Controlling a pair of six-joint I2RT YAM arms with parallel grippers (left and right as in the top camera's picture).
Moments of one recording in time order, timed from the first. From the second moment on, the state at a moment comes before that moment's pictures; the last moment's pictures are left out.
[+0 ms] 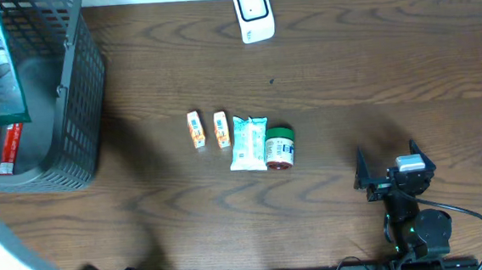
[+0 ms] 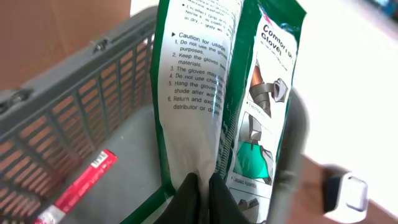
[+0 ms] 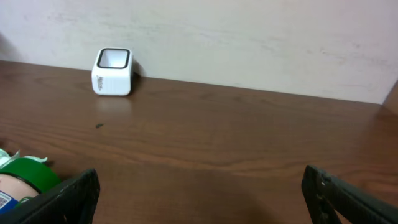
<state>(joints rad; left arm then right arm) 0.70 1.49 1.82 -0.90 0.43 -0.20 0.04 0.01 0.01 -0.07 -0.02 -0.08</state>
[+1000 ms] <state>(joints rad) -0.02 1.29 1.19 -0.89 0.00 -0.48 0.04 0.01 0.01 -0.07 -0.02 -0.08</state>
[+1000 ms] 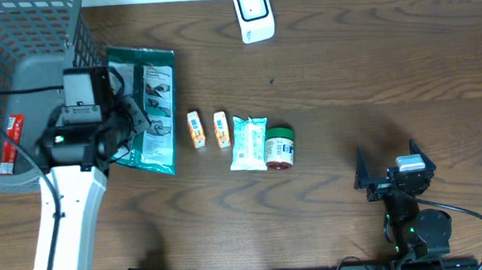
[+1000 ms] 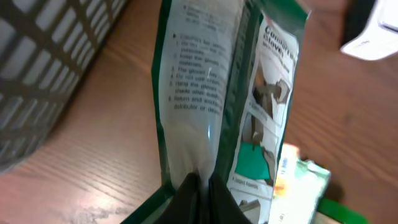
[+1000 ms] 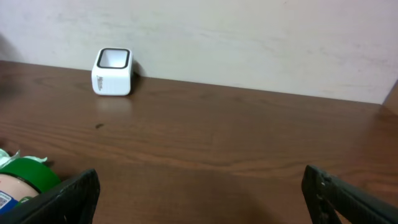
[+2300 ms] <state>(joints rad) -0.02 1.53 1.11 -0.80 0.03 -0.47 0.04 0.01 0.01 -0.07 -0.02 -0.08</state>
